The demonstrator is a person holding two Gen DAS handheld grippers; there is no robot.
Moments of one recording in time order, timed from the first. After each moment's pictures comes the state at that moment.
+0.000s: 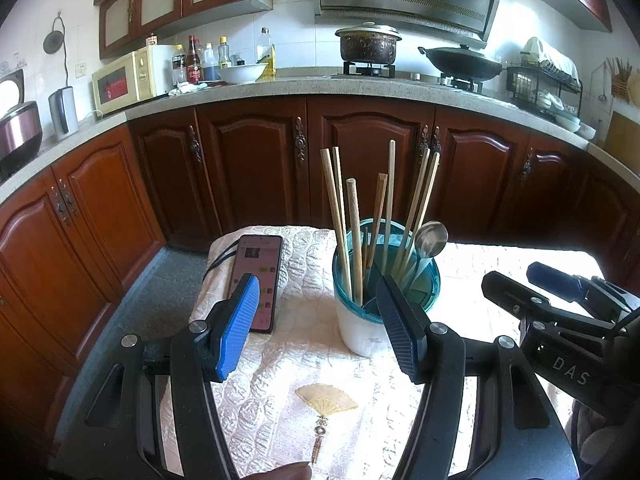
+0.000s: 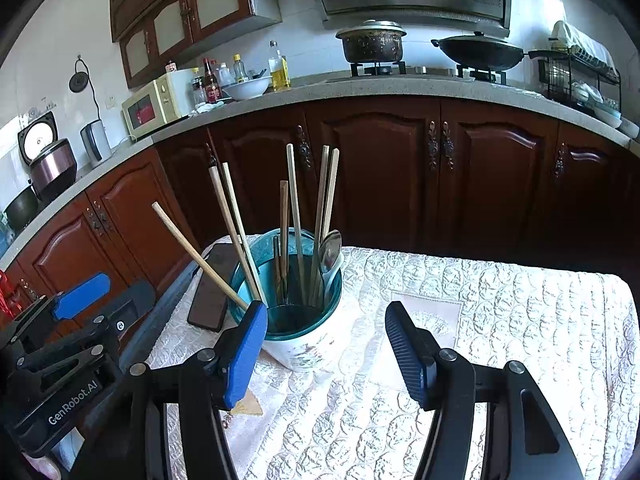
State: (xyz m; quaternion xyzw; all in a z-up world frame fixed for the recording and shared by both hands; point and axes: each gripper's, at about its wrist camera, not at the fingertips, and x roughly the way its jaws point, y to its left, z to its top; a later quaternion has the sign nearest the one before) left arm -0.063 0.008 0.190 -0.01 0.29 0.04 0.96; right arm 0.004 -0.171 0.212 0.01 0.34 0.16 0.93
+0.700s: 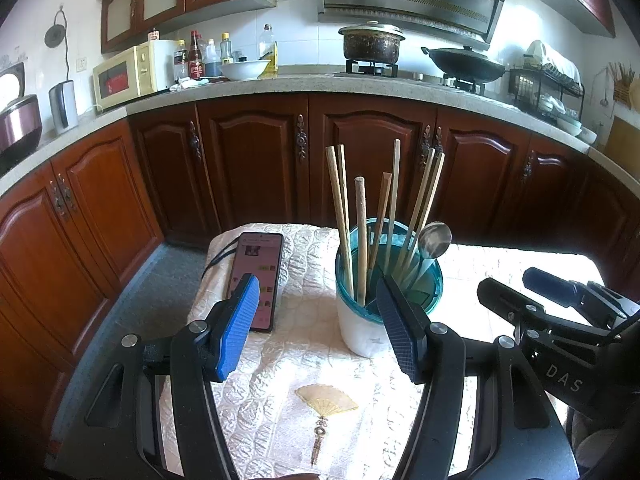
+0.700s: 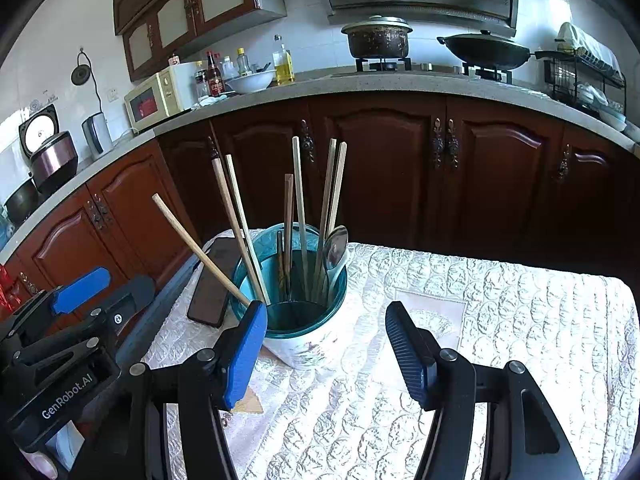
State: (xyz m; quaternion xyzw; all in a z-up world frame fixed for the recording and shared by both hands) left arm -0.061 0.013 0.189 -0.02 0.29 0.04 0.96; right arm 0.006 -0.163 0.209 0.01 0.35 0.16 0.92
